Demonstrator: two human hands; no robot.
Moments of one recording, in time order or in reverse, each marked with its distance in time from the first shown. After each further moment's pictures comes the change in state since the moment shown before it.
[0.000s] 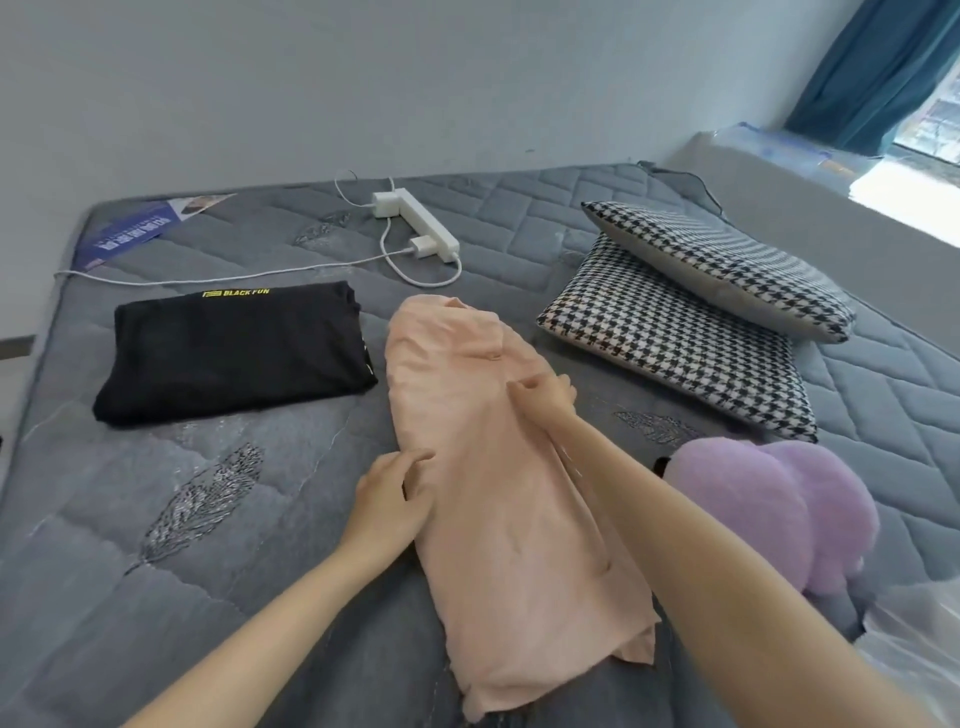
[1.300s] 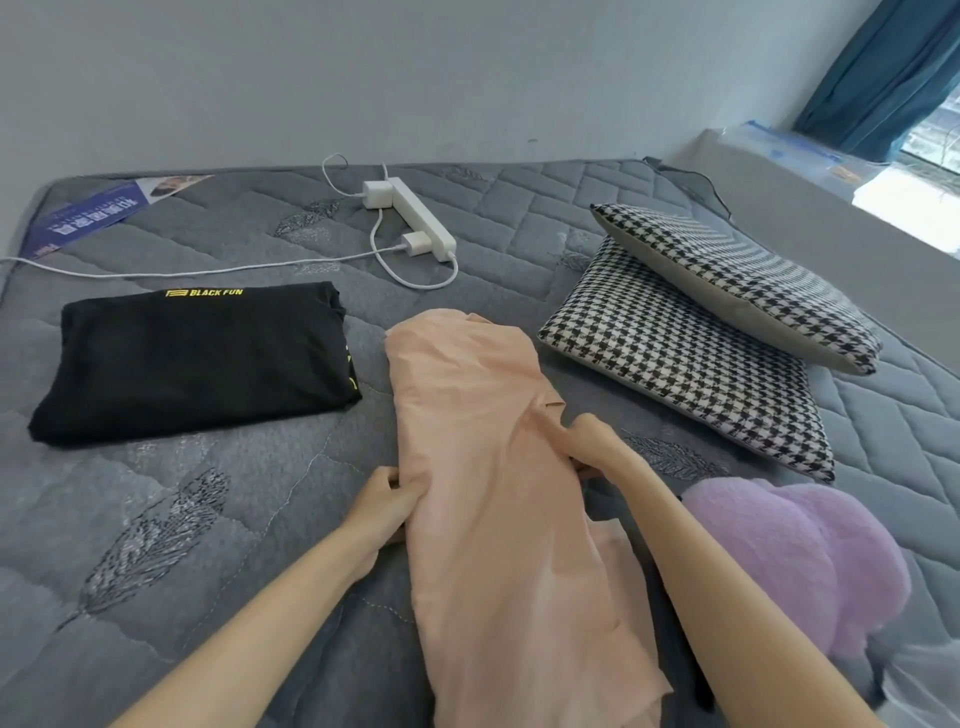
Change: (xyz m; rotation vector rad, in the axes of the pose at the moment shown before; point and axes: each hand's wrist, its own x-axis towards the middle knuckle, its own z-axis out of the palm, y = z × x) left_hand 0.066 -0.006 0.017 -0.548 -0.050 -0.436; right_hand 0.001 0.027 -0.038 -0.137 -0.178 0.109
